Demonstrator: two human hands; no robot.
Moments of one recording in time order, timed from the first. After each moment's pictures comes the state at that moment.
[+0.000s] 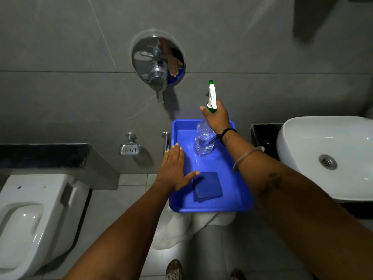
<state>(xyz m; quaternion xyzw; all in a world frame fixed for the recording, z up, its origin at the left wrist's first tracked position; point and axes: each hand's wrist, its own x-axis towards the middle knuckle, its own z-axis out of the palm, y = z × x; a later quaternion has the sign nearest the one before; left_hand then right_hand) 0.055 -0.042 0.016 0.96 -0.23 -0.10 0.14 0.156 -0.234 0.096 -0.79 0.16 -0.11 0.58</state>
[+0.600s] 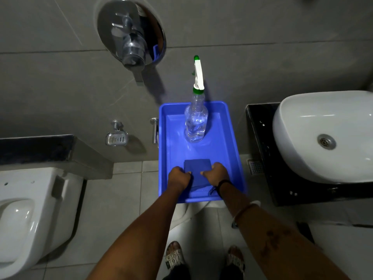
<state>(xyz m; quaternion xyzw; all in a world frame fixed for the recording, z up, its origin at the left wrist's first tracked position) 0.026 -0.099 -0.064 0.86 0.15 -0.28 0.40 0.000 -0.241 -0.054 -0.83 0.34 0.17 0.41</state>
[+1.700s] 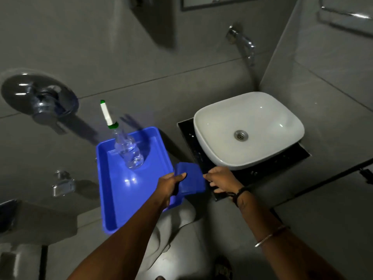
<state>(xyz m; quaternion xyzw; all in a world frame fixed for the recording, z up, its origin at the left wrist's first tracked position) -0.038 -0.262 0.024 0.63 0.10 -0.40 0.66 -0.131 -0.427 0.065 -0.66 0.41 0.10 0.62</state>
